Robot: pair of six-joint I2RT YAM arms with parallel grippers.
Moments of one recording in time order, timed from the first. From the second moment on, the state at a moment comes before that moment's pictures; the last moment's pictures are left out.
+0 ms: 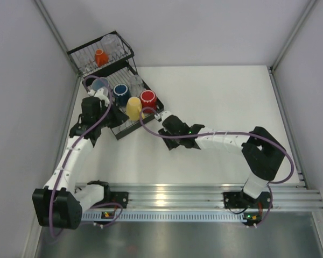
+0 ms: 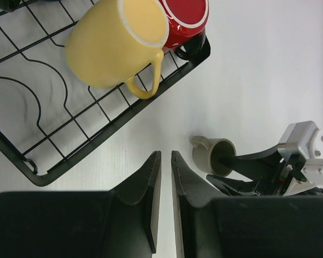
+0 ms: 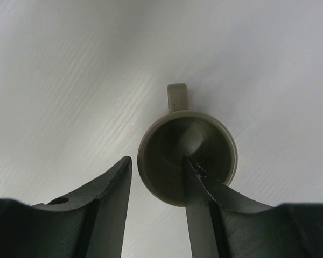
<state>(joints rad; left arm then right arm) -0.09 1.07 0.86 -0.37 0.33 -0.50 0.96 1.70 1.08 -0.26 0.17 0.22</state>
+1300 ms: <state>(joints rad) -0.18 1.21 0.86 -0.02 0.98 -0.63 0.50 1.22 0.74 0.26 -0.84 0.66</state>
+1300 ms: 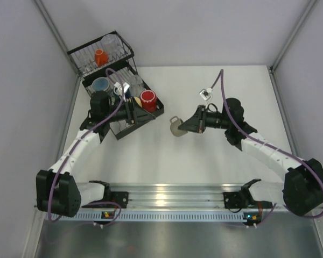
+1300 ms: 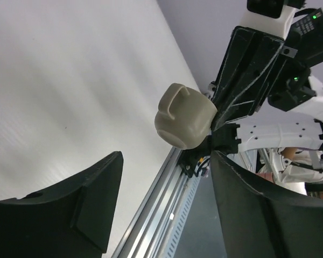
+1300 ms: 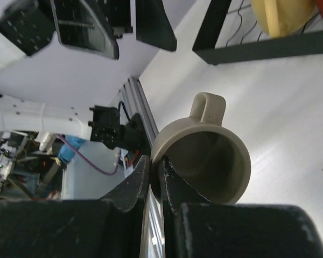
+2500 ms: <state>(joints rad) -0.31 1.30 0.77 0.68 0.90 -1.11 0.54 1.49 0.81 1.08 -0.74 1.13</state>
